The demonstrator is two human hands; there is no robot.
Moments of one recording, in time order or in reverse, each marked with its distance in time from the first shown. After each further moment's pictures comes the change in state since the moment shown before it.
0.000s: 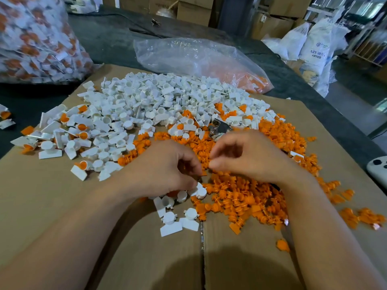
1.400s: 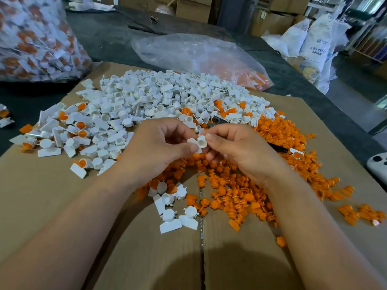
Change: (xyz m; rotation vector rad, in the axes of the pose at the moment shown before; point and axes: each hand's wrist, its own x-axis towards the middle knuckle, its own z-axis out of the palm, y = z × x) left_hand 0.002 0.004 -0.002 -0.413 0.323 -0.029; right_hand 0.006 -0.010 0.017 0.595 0.058 0.161
